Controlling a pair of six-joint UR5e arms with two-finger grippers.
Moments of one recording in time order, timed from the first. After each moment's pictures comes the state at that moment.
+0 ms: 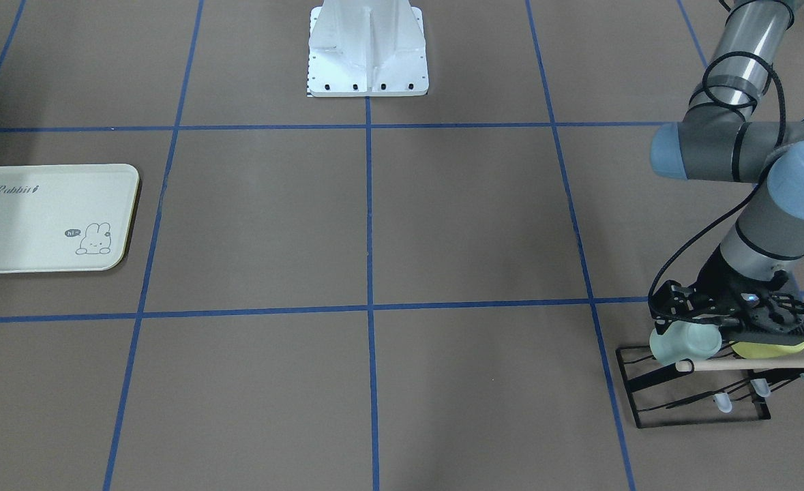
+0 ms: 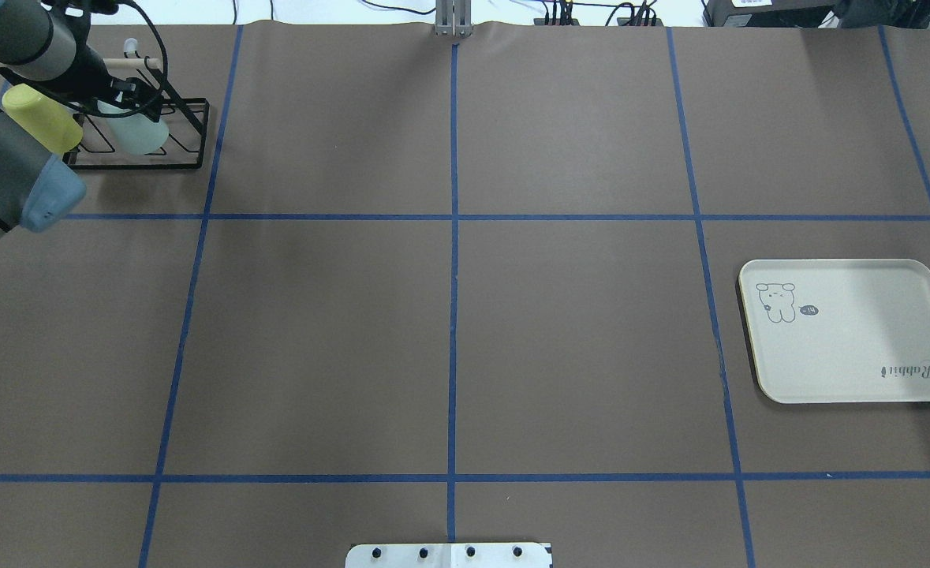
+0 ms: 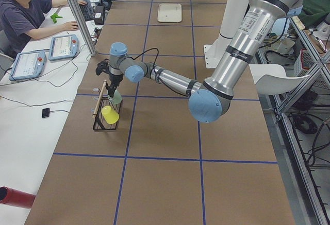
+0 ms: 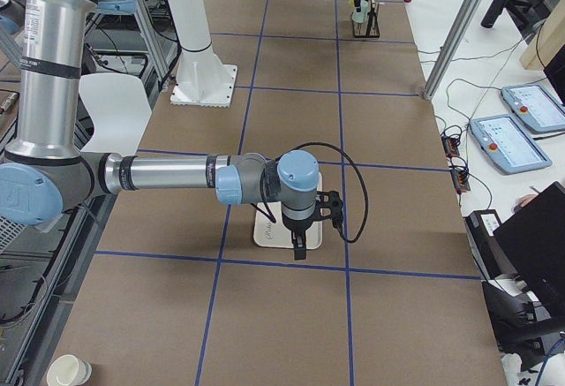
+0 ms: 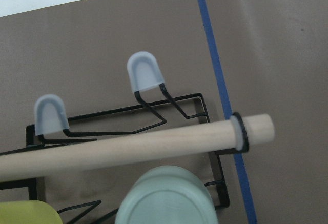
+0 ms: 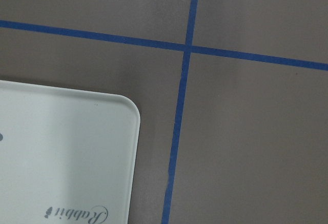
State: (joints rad) left arm -1.08 -2.06 -1.39 -1.93 -2.02 -0.60; right arm 1.52 -1.75 1.80 -1.52 2.31 -0.01
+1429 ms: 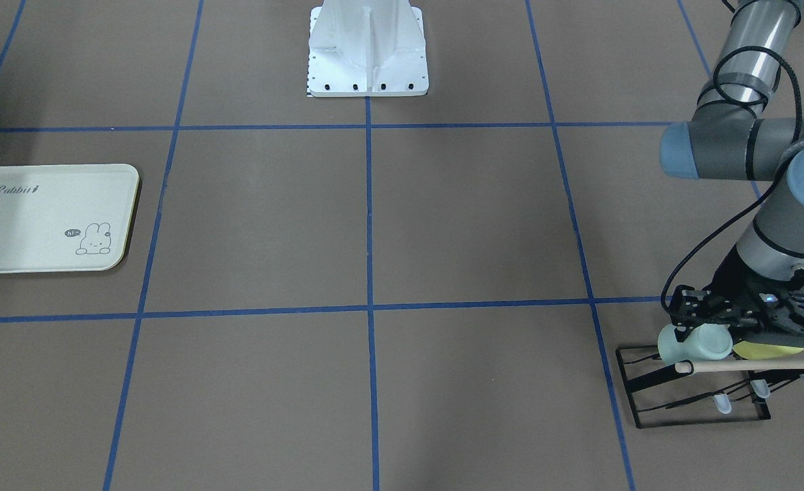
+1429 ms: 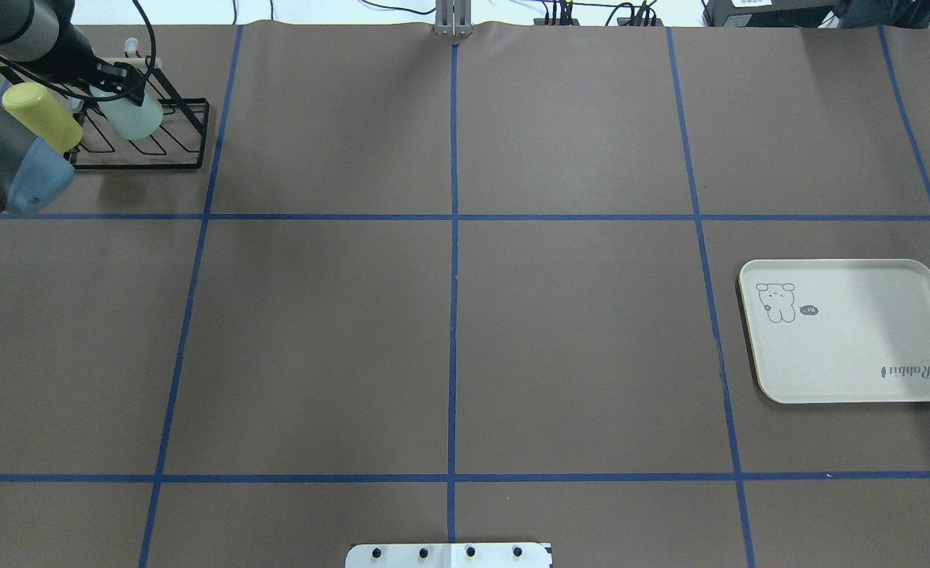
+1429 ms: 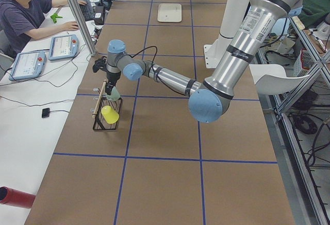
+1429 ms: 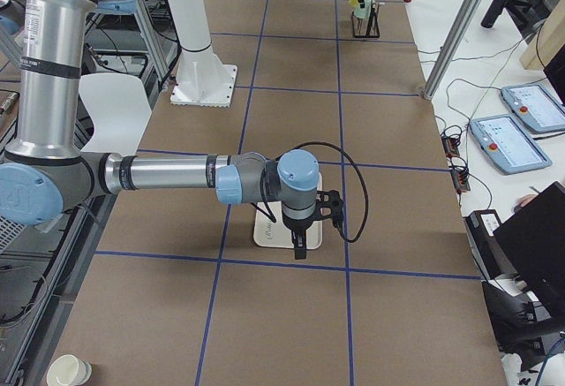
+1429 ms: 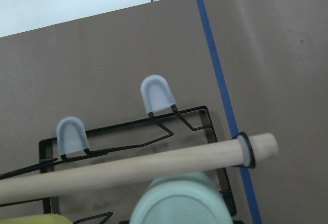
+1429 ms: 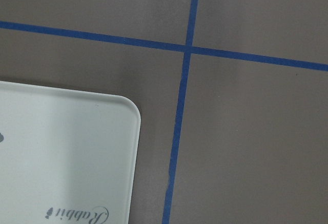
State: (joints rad) left arm -1.12 -2.05 -1.45 -1.89 -2.02 -0.57; right arm 1.52 -1.74 1.80 -1.52 2.31 -0.01
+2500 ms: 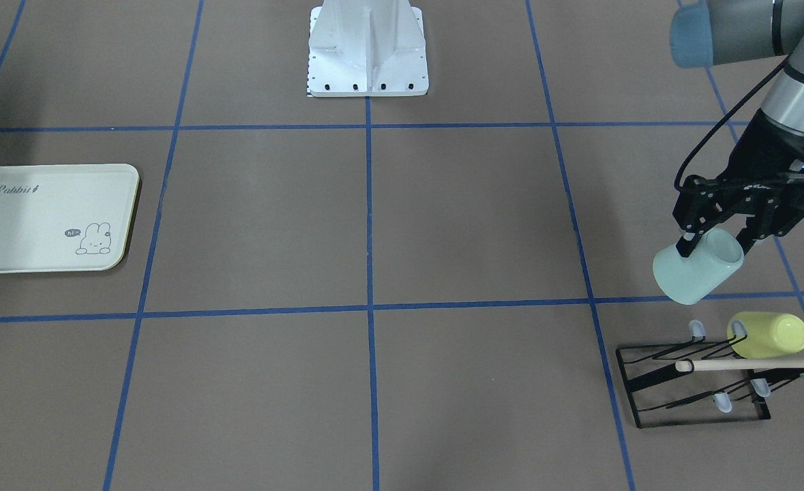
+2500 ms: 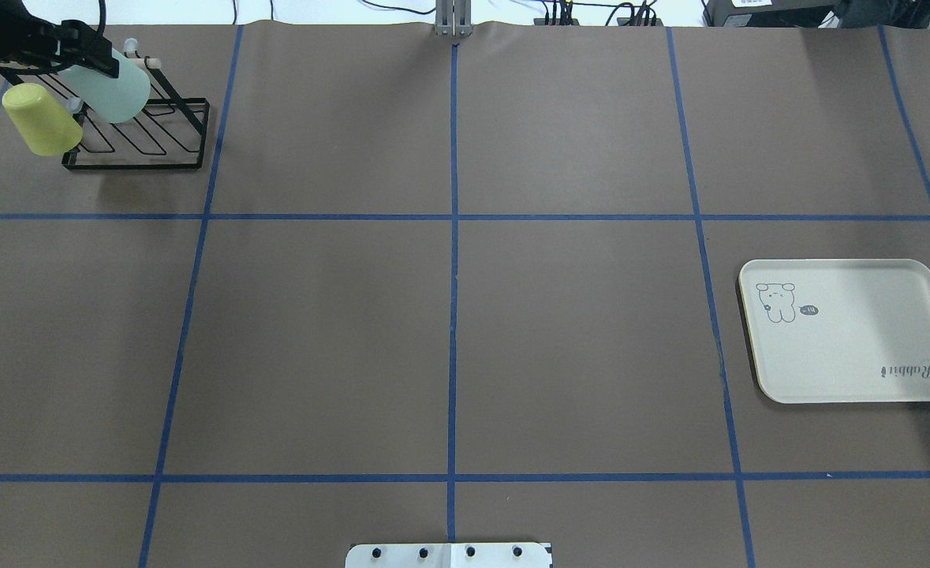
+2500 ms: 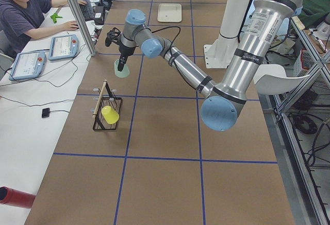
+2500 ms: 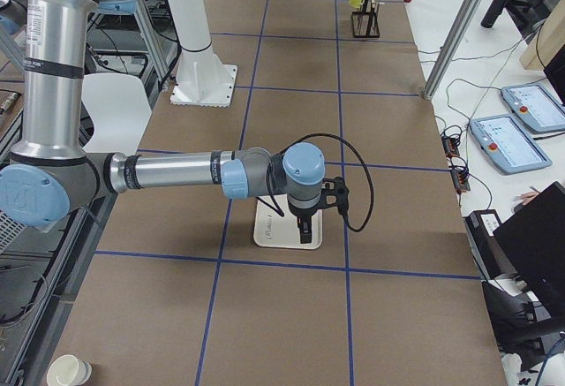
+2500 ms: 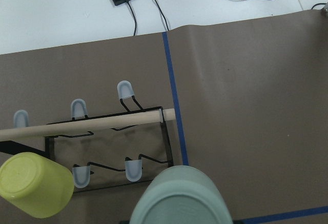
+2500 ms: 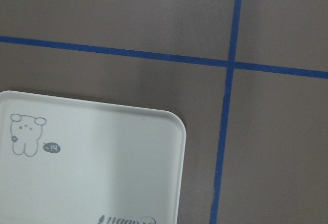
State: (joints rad) left arm -1.14 -1.95 -1.87 -1.77 -2.05 -0.82; right arm 1.52 -1.70 1.81 -1.49 2.46 0.09
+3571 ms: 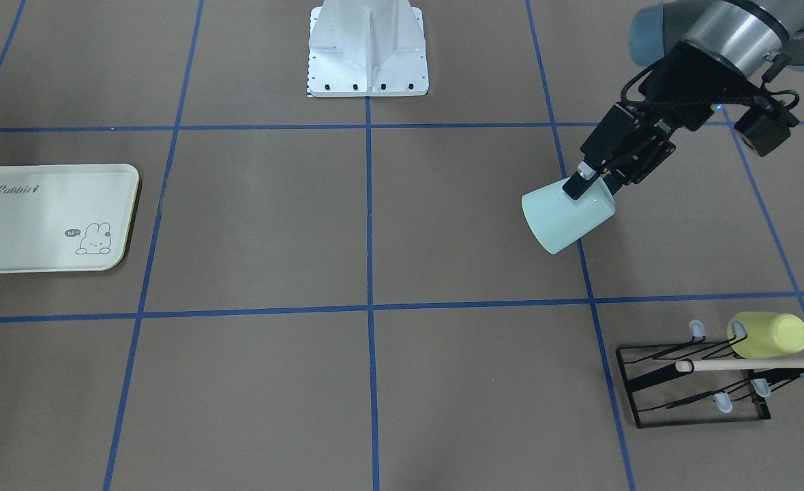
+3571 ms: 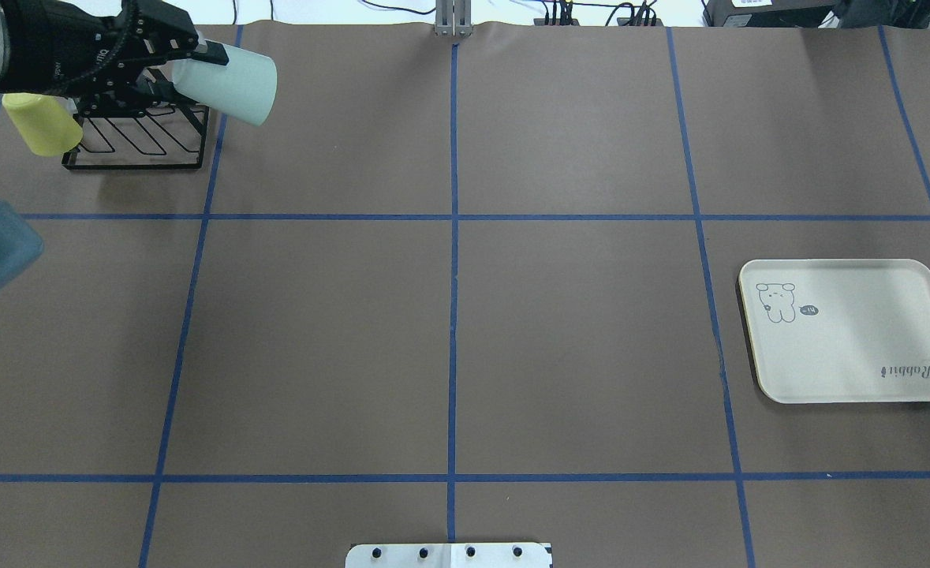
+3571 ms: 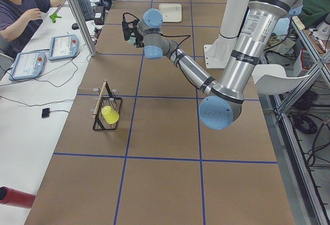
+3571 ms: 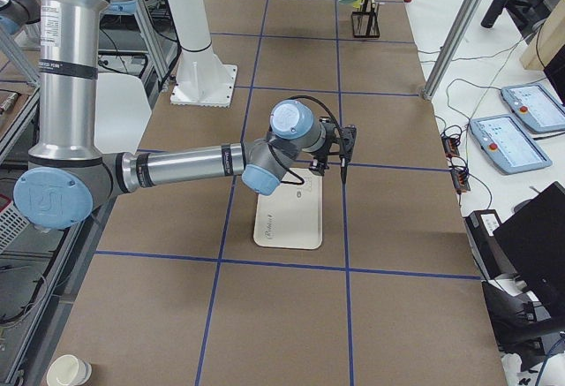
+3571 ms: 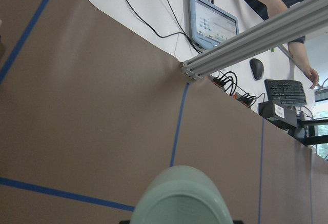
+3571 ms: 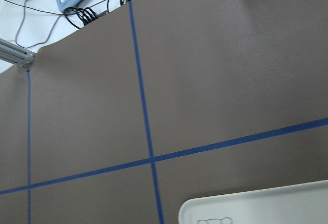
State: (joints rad) left arm -1.02 -1.94 -1.88 -2.37 -2.13 -1.73; right arm 1.37 -1.66 1.81 -0.54 2.50 1.30
